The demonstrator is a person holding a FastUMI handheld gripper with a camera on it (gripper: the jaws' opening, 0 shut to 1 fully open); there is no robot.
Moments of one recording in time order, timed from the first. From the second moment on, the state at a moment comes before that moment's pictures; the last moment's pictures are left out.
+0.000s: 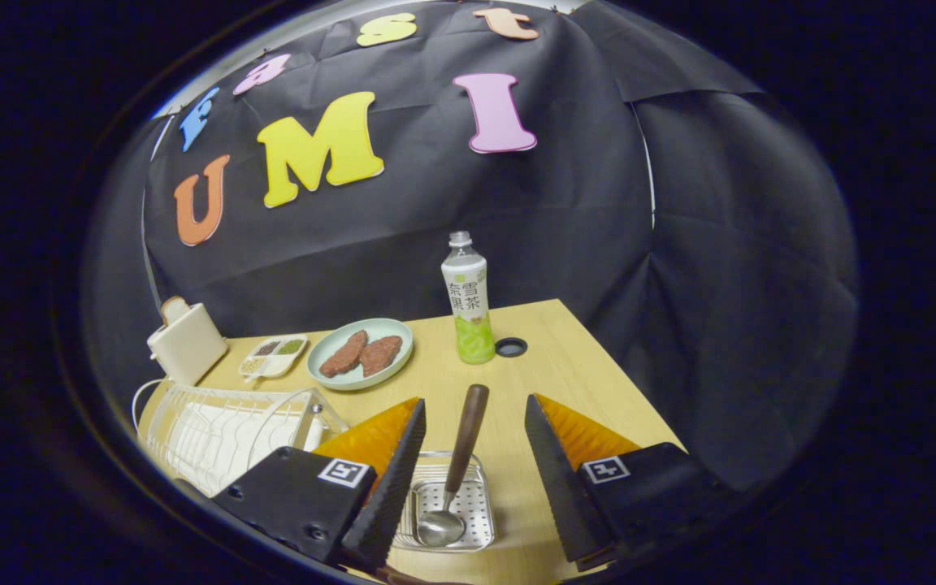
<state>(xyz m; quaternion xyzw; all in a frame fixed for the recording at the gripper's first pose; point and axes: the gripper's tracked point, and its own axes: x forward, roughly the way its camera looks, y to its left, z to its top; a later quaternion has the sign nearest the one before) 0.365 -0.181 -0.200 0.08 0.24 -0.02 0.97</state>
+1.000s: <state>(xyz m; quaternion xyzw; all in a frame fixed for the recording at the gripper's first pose) 0.319 -0.157 -0.105 0.03 0.13 -0.05 0.99</state>
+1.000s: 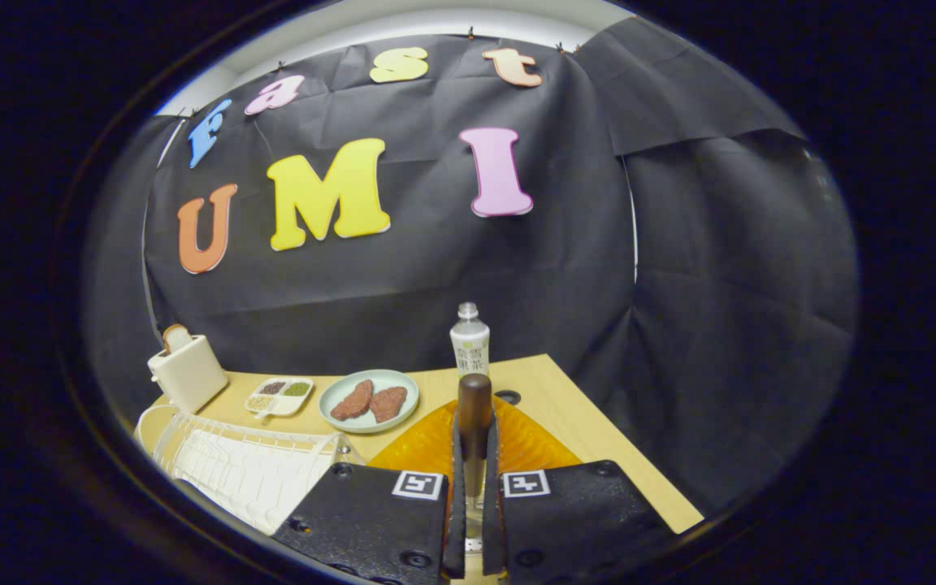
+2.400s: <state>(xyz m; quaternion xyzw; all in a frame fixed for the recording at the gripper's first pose) 0.081 0.094 -0.225 0.04 0.15 0.06 0.99</state>
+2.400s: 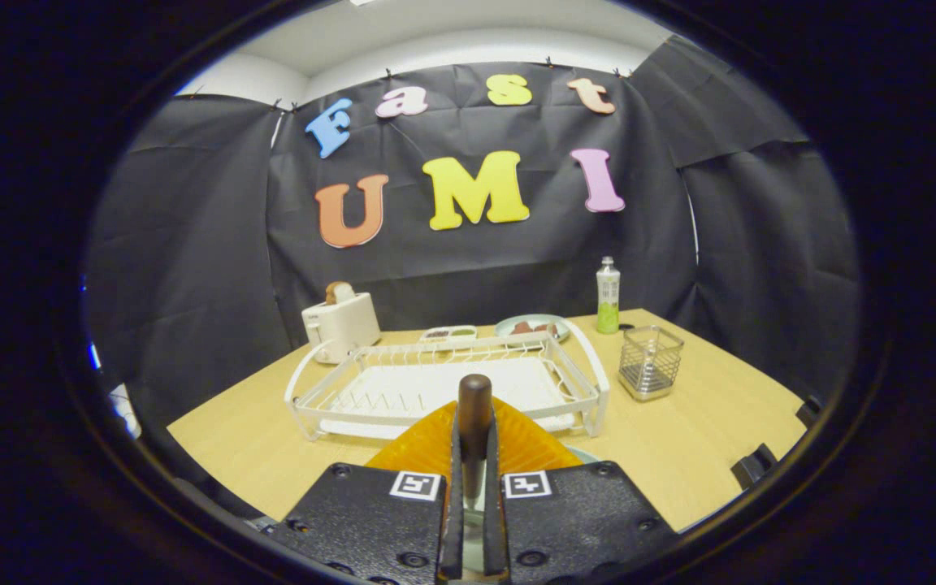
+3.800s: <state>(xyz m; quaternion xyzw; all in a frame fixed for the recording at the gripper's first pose) 0.018 0.003 -0.114 -0.03 0.05 0.00 1.00</state>
